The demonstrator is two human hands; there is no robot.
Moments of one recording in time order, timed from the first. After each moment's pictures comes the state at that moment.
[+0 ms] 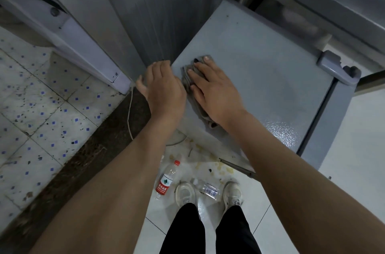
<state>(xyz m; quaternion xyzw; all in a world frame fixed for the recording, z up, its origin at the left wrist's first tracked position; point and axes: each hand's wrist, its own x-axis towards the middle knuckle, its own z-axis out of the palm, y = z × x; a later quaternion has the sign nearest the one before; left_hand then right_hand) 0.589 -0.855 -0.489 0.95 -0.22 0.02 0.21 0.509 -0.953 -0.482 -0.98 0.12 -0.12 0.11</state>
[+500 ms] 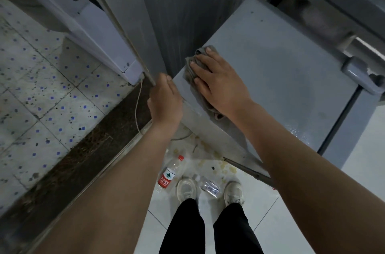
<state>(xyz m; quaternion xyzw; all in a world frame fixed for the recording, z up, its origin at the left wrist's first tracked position) 0.589 -0.816 -0.499 0.92 -0.08 -0.11 0.37 0.536 -0.944 -0.482 -0.99 0.04 -0.11 0.12</state>
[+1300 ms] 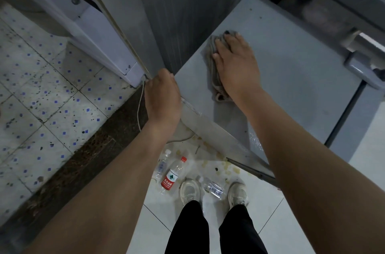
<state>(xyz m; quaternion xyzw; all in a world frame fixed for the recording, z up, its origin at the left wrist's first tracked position) 0.596 -0.815 -0.490 0.95 -0.20 -0.06 0.25 0.547 -0.976 -0.480 -0.96 0.25 -0.04 0.13</state>
